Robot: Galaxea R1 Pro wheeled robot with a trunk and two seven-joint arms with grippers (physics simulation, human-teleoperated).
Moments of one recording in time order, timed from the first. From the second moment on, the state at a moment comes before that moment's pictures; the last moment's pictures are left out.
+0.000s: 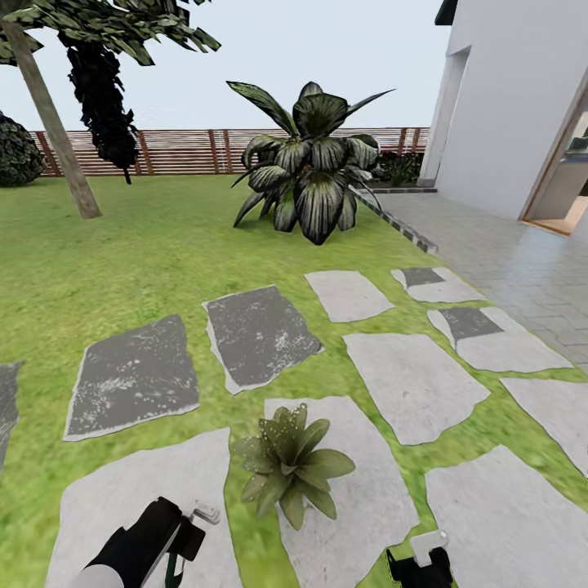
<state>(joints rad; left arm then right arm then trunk) -0.51 0.05 -0.13 -0.50 -0.29 0.59 -0.25 -0.42 -0.07 0.23 -0.13 -0.01 -0.39 -0.07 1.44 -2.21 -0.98</state>
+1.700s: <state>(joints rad) -0.52 0.12 -0.14 -0.50 -0.48 0.58 -0.52 -0.42 -0.07 0.23 -0.13 0.00 -0.39 -0.07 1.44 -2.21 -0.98</state>
